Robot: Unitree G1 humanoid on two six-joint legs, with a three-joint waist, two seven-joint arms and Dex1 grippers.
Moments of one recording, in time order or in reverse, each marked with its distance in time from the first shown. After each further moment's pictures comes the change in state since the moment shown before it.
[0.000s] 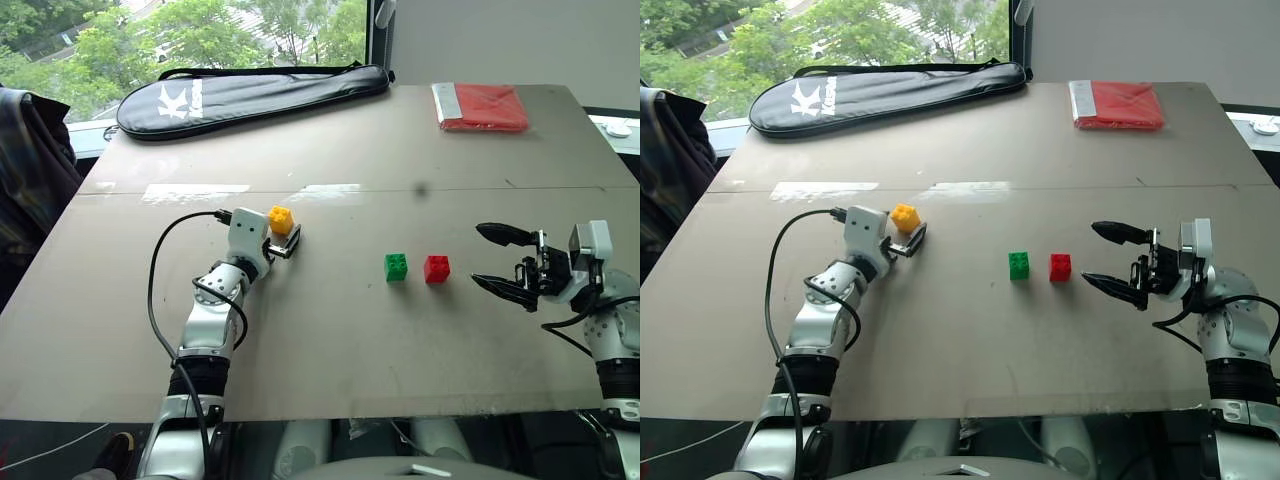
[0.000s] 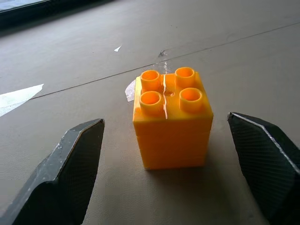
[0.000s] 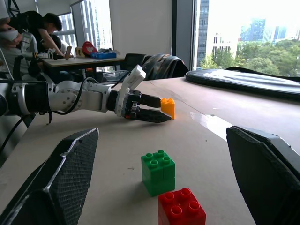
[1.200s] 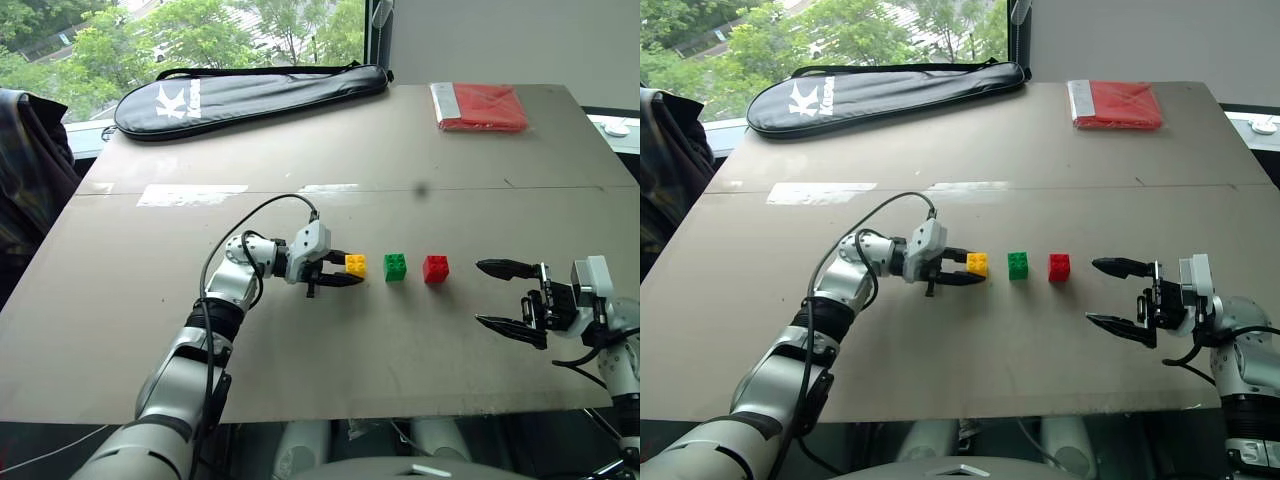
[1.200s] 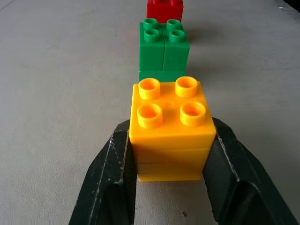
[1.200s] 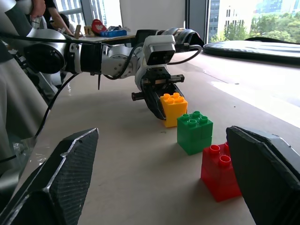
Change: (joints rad) left arm -0.291 0.101 -0.308 0.383 -0.120 -0.248 -1.026; right arm 0.178 -0.039 0.002 -0.113 -0.016 -0.017 0.037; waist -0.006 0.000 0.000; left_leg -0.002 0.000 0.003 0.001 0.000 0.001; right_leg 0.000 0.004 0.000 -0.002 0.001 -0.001
